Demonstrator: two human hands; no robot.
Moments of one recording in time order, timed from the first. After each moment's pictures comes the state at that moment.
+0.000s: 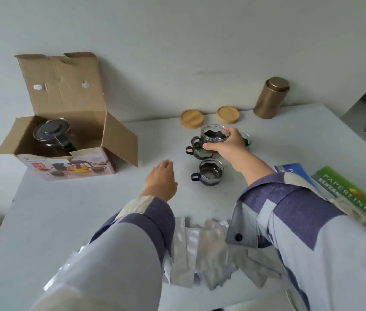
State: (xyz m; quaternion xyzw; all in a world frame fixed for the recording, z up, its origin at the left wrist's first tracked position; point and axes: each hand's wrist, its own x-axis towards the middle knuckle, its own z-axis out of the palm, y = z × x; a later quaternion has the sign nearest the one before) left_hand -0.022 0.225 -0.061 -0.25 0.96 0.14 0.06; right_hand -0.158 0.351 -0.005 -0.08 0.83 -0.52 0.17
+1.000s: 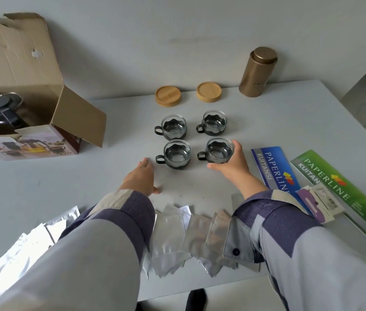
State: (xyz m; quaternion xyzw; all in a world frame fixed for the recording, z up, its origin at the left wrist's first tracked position) left_hand -0.047 0.284 -0.105 -0.29 0.93 0.13 0.20; right_hand -0.201 0.473 -0.107 -0.08 0.87 -0.44 0.19
